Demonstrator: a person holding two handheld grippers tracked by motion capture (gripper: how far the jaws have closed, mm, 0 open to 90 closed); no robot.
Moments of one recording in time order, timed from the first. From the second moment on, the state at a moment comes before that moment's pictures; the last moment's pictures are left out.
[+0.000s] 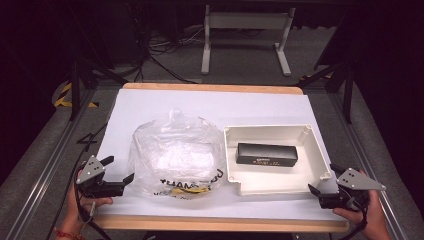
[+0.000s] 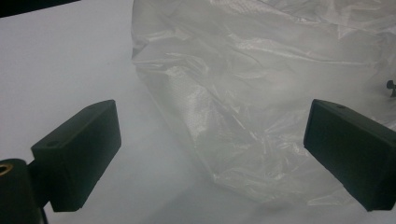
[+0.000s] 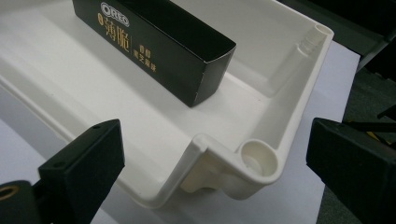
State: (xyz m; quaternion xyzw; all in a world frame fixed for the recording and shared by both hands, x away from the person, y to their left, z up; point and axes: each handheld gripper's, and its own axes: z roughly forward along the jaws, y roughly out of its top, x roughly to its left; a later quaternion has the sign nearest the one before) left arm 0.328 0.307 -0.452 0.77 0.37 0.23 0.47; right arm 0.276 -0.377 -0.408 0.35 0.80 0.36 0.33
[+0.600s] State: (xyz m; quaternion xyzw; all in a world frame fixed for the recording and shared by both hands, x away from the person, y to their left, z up) left arm 0.328 0.306 -0.452 0.77 0.37 0.23 0.47; right arm 0.273 -0.389 -0.430 0.40 0.75 0.40 0.34
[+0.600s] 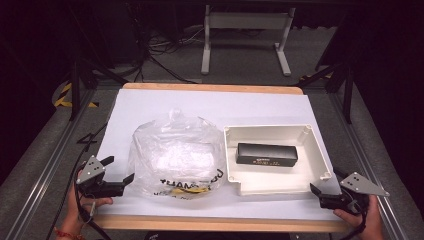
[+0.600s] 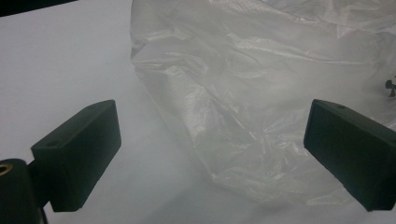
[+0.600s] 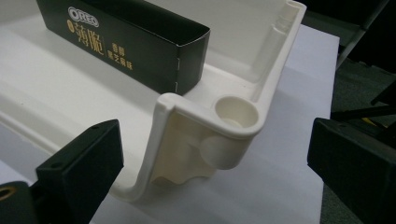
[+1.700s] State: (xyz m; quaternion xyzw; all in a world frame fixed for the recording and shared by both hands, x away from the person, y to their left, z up) left arm 0.322 0.314 -0.452 0.75 0.38 0.23 0.48; right arm 0.275 -0.387 -0.441 0.41 0.73 0.43 0.35
